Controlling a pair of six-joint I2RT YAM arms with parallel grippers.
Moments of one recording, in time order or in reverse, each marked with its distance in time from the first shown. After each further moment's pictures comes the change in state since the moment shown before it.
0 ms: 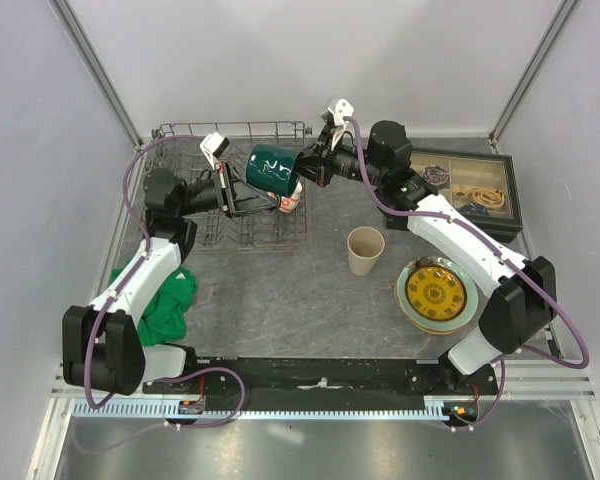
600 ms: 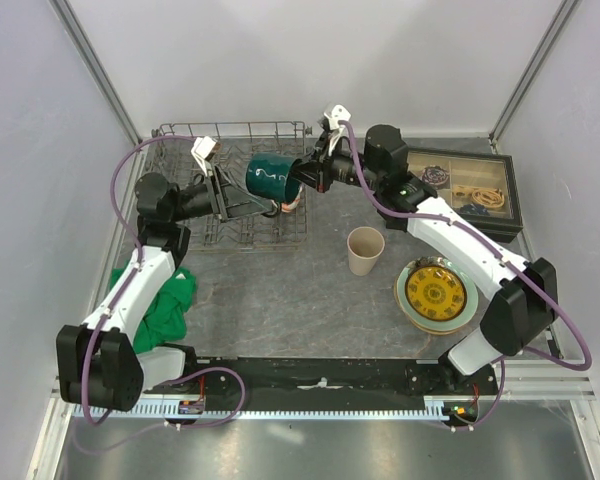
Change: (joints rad) left arm 0.032 -0.082 -0.024 -0.087 0.001 0.147; right arm 0.011 -0.011 -0.017 -0.063 0.038 0.000
